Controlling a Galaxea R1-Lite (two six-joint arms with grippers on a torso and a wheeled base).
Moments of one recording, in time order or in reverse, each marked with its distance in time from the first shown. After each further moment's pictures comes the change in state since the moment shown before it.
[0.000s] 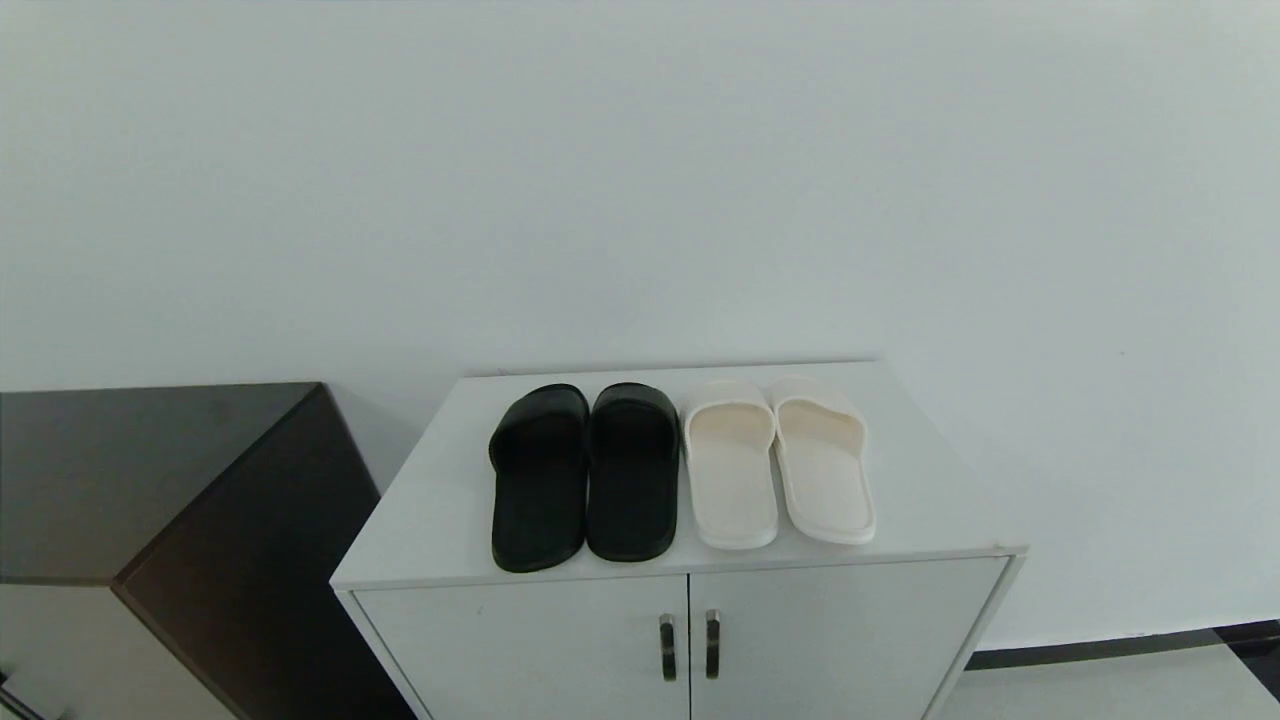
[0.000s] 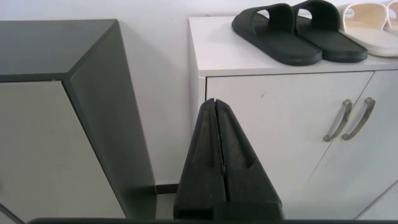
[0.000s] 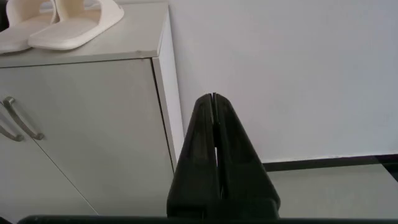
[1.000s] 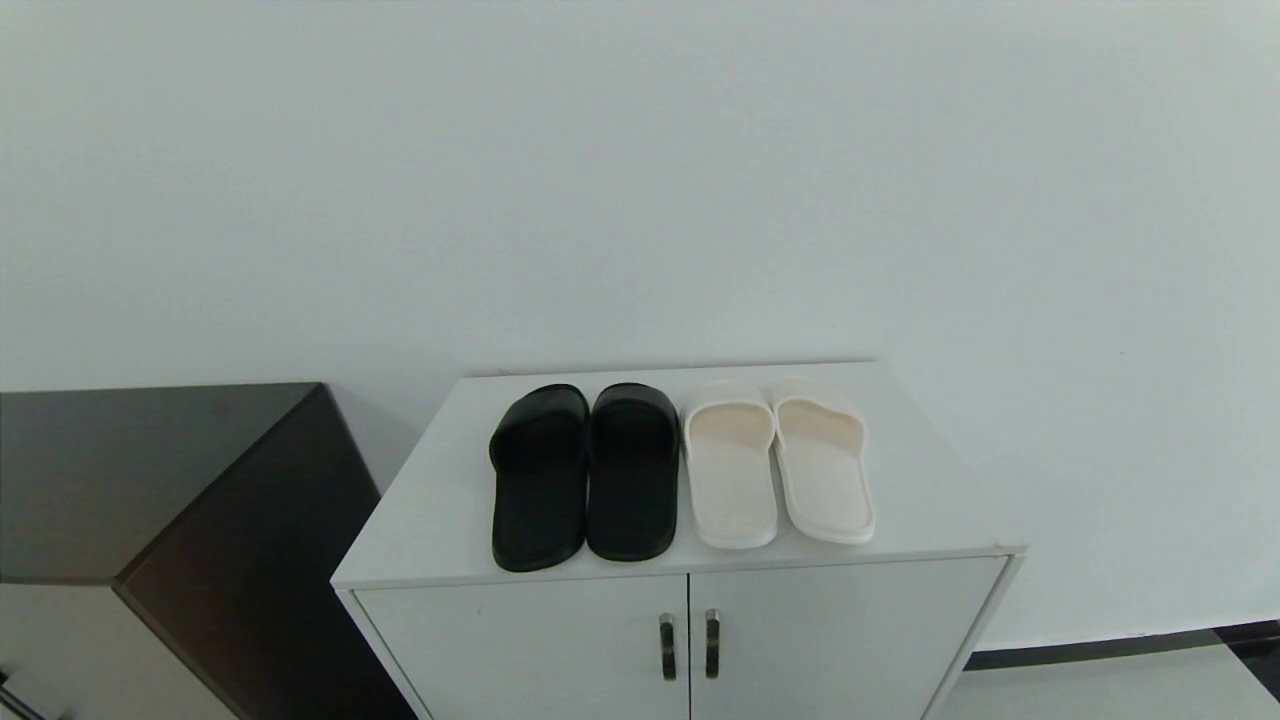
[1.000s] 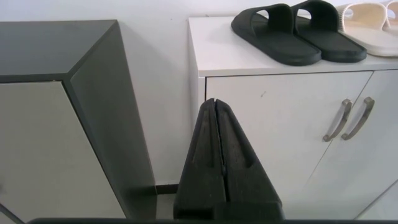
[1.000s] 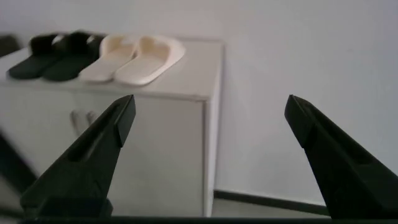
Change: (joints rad) left arm 0.000 0.000 0.000 0.000 0.000 0.001; right arm 0.024 0.187 -0.262 0.053 0.197 -0.004
